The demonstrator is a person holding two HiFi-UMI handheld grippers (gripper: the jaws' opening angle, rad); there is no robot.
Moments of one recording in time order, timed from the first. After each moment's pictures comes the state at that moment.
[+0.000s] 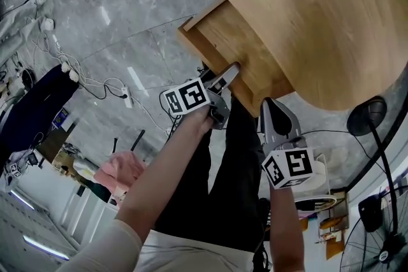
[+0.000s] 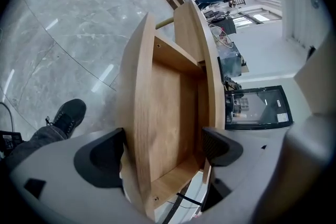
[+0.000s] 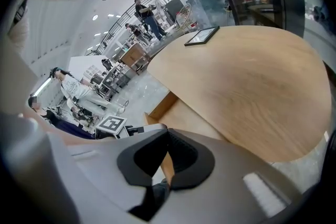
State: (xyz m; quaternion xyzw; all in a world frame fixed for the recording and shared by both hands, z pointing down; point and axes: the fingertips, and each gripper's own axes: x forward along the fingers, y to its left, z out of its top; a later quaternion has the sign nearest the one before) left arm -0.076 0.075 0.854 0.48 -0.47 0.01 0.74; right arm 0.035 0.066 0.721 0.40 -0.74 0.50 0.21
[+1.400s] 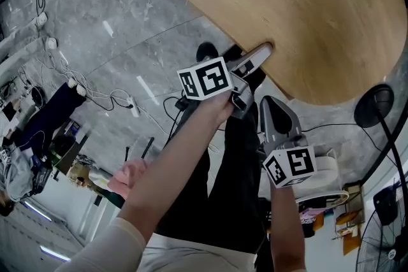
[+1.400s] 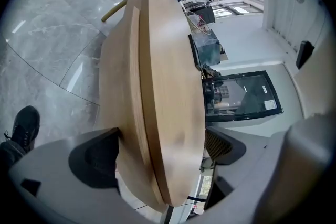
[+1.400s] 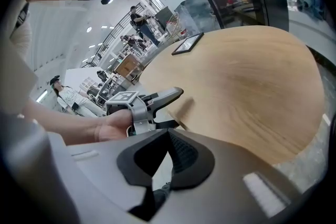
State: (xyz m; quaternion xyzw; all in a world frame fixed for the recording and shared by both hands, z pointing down) left arm 0.040 -0.035 0.825 0.57 -0.39 0.00 0.73; right arm 0.077 0.054 0.726 0.43 -0.72 0.51 0.16
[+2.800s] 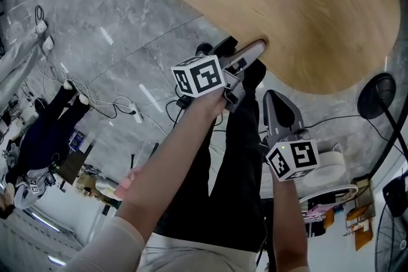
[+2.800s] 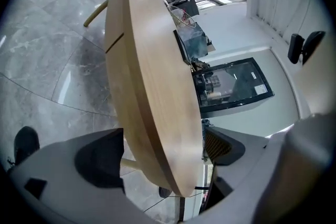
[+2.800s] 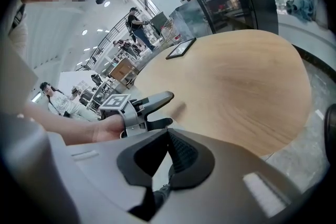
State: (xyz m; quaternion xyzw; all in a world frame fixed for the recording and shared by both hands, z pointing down) left arm 0.038 -0.030 0.820 0.63 -0.36 0.02 0.69; right arm 0.092 0.065 0.728 0.47 -0.70 0.51 0.15
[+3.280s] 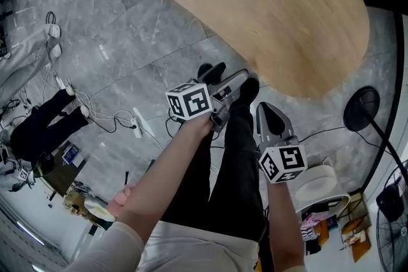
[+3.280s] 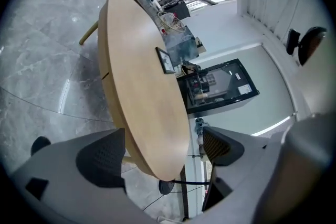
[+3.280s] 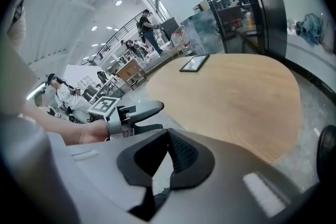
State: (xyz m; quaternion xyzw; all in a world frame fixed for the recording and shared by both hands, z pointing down) left arm -0.006 -0.011 0.715 0.66 -0.36 0.03 0.66; right arm 0.073 0.059 0.638 0.47 -0.73 0.46 0.16
